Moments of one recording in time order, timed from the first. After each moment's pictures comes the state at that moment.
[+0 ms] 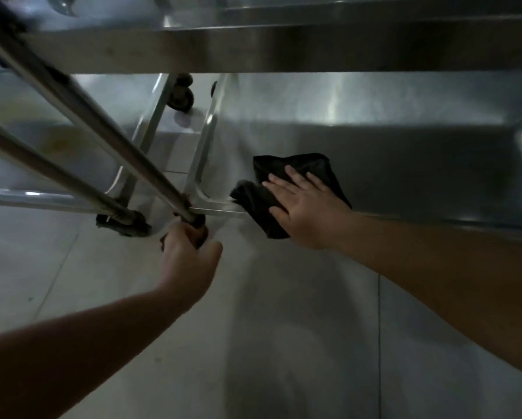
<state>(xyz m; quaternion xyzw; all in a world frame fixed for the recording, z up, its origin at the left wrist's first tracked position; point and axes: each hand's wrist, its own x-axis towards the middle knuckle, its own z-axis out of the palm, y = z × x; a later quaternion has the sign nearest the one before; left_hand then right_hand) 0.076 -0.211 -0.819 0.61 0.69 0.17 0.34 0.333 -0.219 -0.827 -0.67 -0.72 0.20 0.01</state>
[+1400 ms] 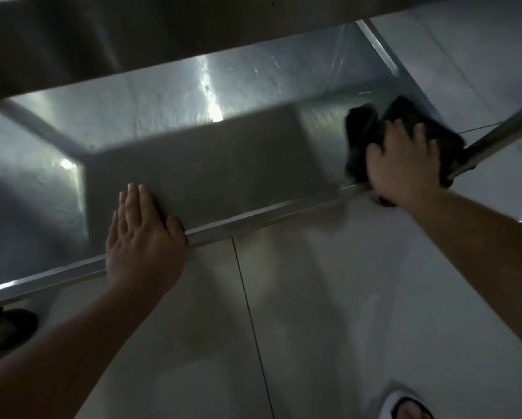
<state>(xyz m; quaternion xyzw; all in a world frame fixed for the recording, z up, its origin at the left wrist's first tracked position) 0.334 -0.243 -0.847 0.86 0.50 0.05 0.10 0.675 -0.448 -0.821 -0.97 -0.23 0.09 0.07</state>
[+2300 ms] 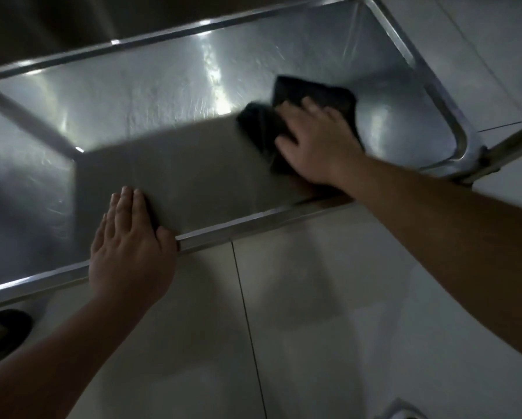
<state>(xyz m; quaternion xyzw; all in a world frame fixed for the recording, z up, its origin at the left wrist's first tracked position) 0.332 -0.244 -0.847 0.88 0.48 0.03 0.07 0.649 -0.342 -0.825 -0.86 -0.49 0.11 0.06</state>
